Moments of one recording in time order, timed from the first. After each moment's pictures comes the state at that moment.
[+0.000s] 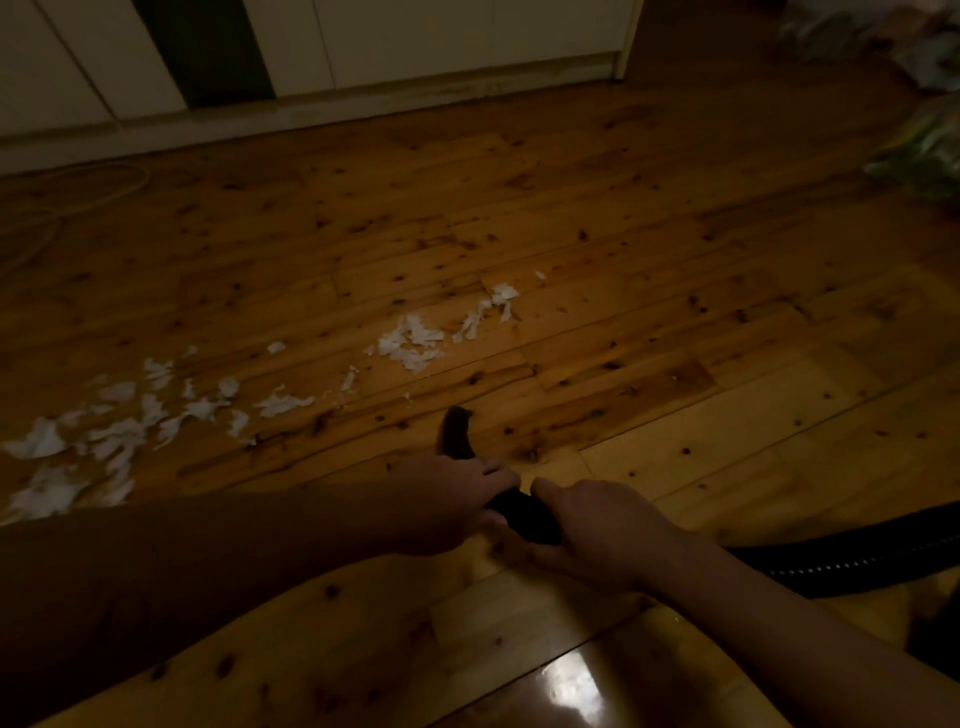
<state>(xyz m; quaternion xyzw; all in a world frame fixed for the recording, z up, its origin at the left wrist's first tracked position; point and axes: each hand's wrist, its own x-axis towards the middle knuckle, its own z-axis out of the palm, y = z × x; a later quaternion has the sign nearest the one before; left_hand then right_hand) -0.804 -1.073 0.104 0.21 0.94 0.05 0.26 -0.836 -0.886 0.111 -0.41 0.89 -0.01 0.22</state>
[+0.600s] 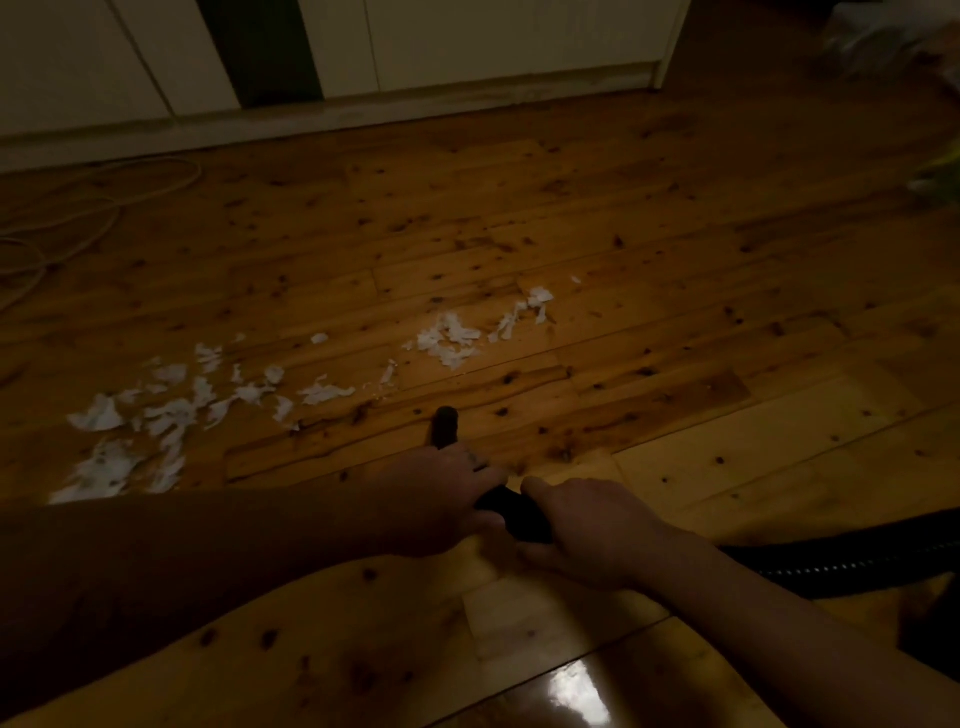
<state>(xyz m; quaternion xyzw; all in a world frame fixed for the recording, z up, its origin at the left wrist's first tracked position) -0.773 -1.115 0.101 0.19 0.96 0.05 0.21 -0.821 -0.925 0.115 -0.45 0.87 -0.01 0.22</state>
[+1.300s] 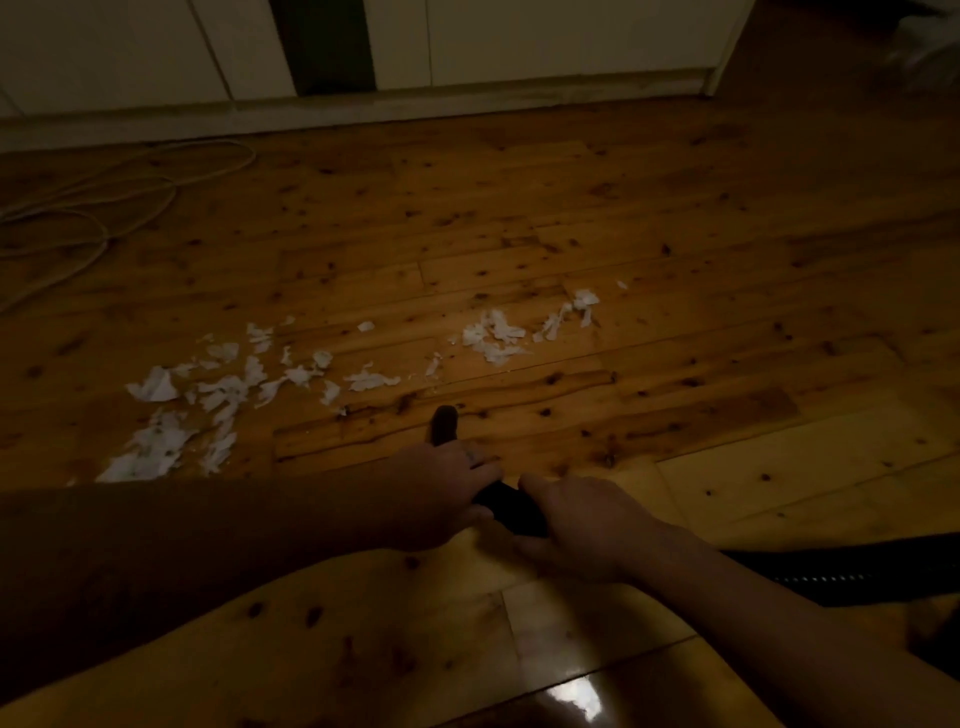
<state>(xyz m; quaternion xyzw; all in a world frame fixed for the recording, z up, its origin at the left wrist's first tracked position) -0.746 -1.158 0.099 0.17 0.97 0.04 0.18 -0.808 -0.974 0.112 -0.46 0.86 -0.01 0.24</state>
